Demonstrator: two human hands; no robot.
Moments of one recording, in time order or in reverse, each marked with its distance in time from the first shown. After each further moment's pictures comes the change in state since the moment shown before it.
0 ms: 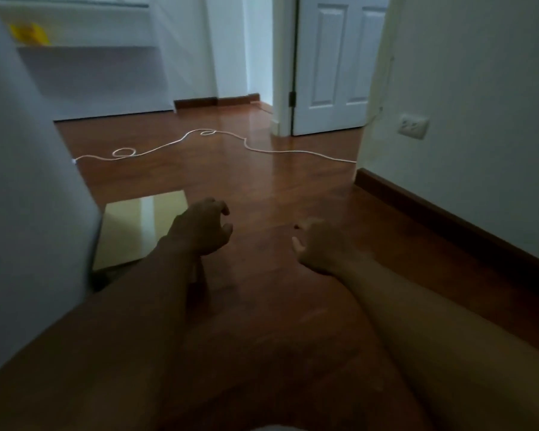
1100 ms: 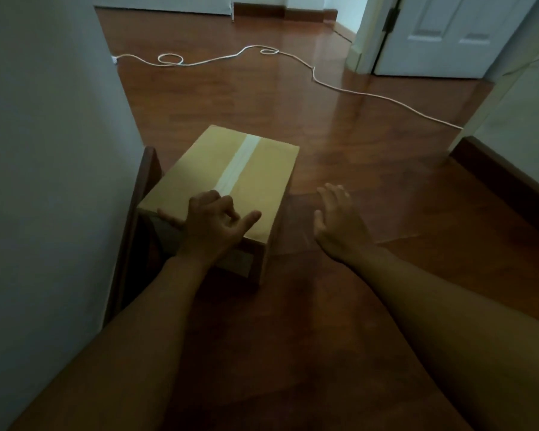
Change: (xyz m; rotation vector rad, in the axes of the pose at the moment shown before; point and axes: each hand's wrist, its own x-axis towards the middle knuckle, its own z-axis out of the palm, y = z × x) left_hand 0.004 -0.158 0.132 -0.324 0.323 -0.156; right_hand 0.116 -0.039 0.163 0.144 -0.078 -0.035
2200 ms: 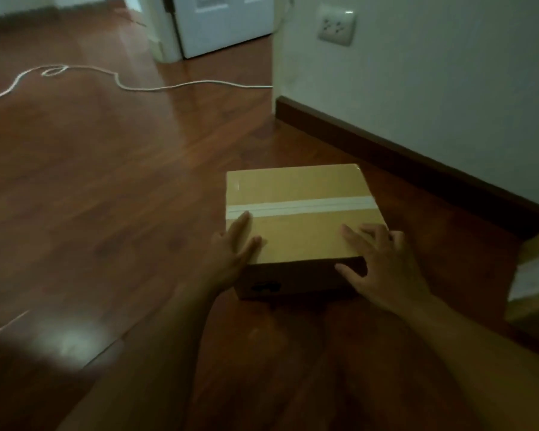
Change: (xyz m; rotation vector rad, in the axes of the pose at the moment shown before) left_hand 0.025 0.226 0.193 -0.216 -0.908 0.044; right_hand -0.211 0.226 -0.134 -0.383 0.052 0.596
